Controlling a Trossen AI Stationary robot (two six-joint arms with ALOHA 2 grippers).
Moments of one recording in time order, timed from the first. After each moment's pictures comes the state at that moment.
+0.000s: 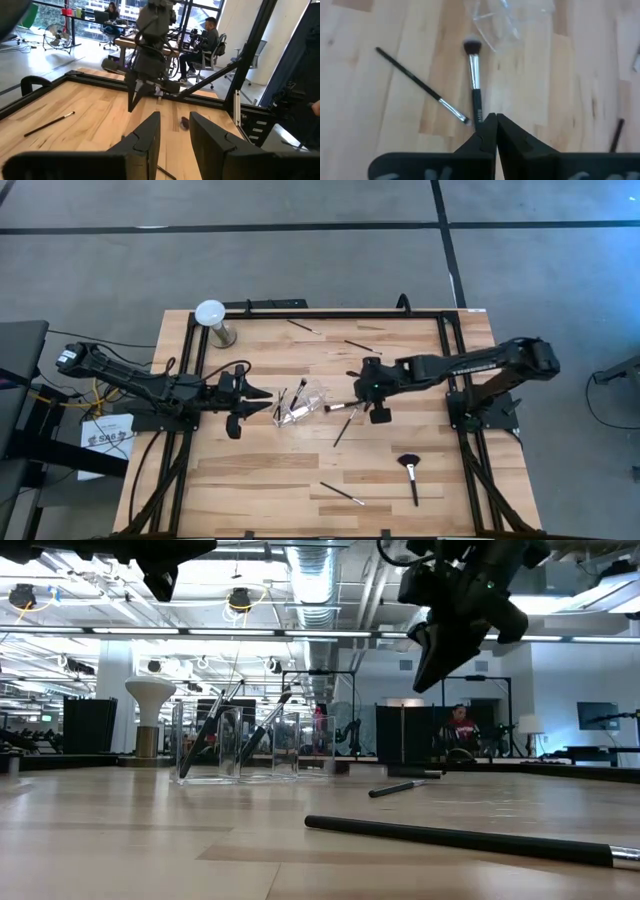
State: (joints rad) left arm -0.33 0.77 0.40 0.34 -0.34 -0.16; right arm 0.02 1.43 0.96 -0.54 0.10 -0.23
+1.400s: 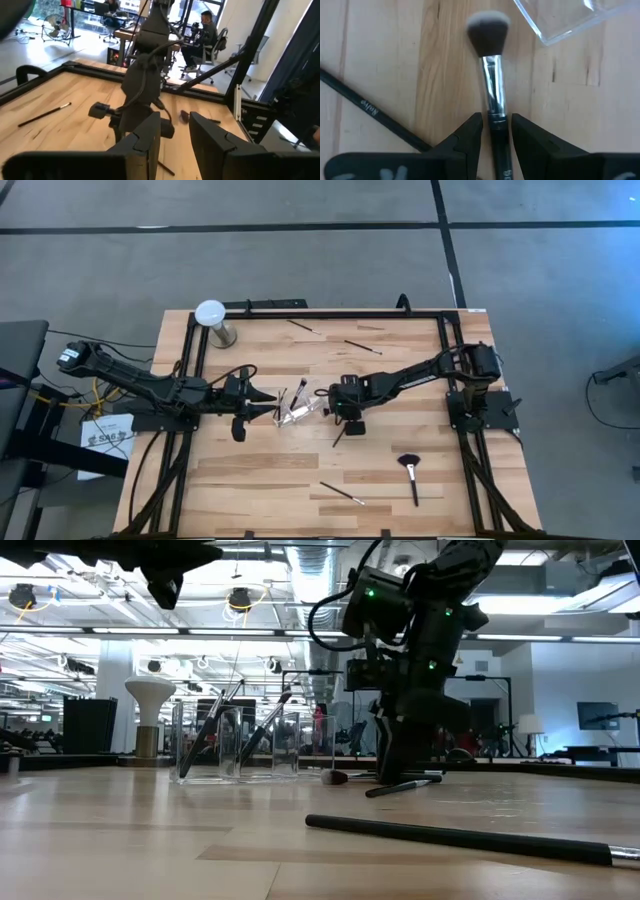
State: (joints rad) left arm -0.34 0.84 0.40 0.39 -0.34 -0.19; right arm 0.04 1.91 1.10 -0.43 0.08 -0.14
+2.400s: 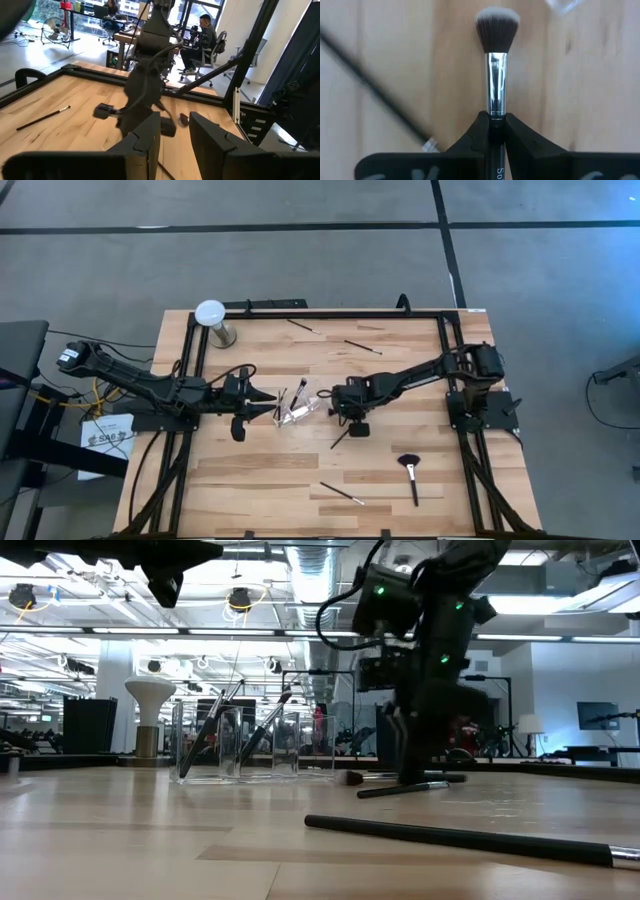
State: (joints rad) left arm -0.34 0.84 0.40 0.40 -0.34 -0.19; right arm 0.06 1.86 1.09 -0.50 0.03 -0.06
